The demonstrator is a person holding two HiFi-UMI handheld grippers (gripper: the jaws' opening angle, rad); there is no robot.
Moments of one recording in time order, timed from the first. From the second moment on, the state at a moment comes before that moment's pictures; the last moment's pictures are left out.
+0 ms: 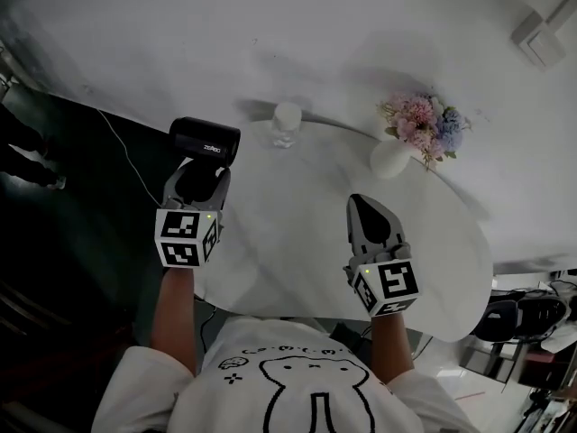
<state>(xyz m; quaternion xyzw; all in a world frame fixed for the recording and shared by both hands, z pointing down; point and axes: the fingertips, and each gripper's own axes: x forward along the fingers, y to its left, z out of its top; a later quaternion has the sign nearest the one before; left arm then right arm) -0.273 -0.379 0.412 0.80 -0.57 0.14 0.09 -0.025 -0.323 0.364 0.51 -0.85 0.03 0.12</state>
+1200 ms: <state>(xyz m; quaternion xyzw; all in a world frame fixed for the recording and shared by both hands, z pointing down) -0.257 -0.449 0.567 0.77 -0.52 0.27 0.25 -0.030 -0.353 0.414 0.52 -0.83 0.08 0.17</state>
